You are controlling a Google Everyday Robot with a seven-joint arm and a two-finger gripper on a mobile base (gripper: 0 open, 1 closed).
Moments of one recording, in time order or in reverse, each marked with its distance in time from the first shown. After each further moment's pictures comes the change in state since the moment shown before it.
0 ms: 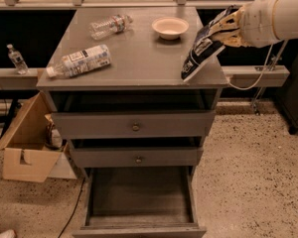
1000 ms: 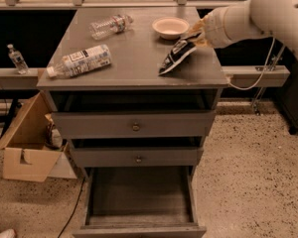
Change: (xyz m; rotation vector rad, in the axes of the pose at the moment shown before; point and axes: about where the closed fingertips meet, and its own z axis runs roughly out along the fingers) arm 0.029 0.006 0.103 -0.070 0.099 0.143
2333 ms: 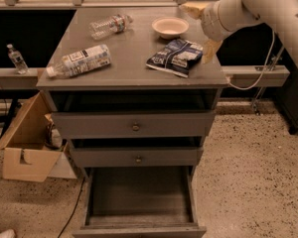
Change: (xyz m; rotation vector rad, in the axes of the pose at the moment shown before) arm 0.011 -0.005 0.021 -0.123 -0.001 -0.082
